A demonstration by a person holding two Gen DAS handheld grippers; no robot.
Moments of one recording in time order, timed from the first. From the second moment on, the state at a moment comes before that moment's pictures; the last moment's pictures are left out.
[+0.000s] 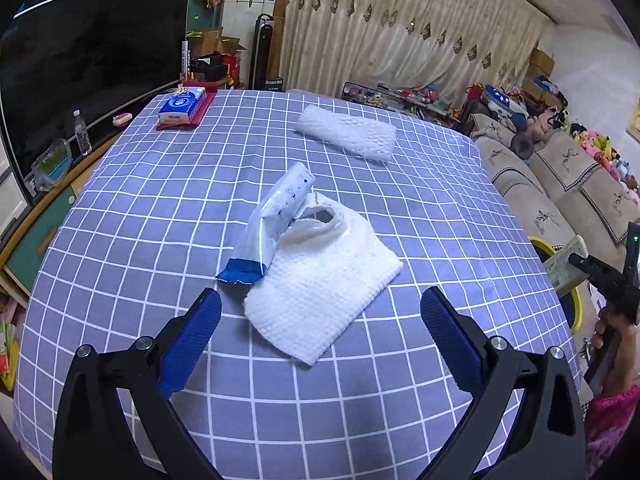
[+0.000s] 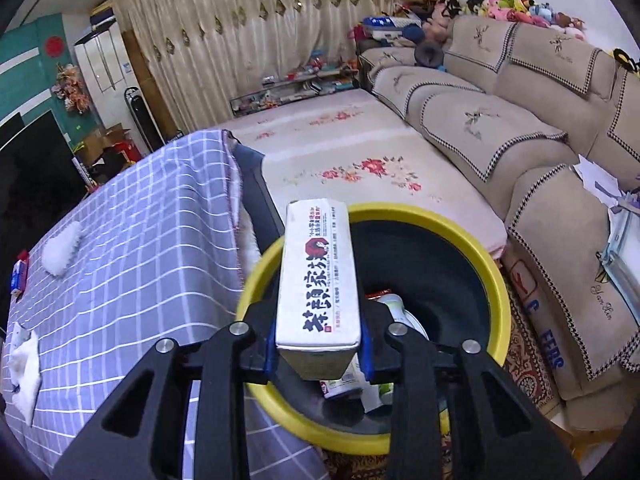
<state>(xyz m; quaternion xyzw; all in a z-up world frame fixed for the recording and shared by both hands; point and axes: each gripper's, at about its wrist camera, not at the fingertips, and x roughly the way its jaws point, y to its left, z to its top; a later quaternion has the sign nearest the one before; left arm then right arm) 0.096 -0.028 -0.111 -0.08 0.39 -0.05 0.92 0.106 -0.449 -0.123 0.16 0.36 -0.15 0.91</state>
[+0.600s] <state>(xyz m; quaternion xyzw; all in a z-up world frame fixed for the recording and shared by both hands) 0.109 -0.011 -0.112 -0.07 0.39 -0.02 0.92 0.090 -0.426 -0.095 0.15 0.31 -0.13 0.93</state>
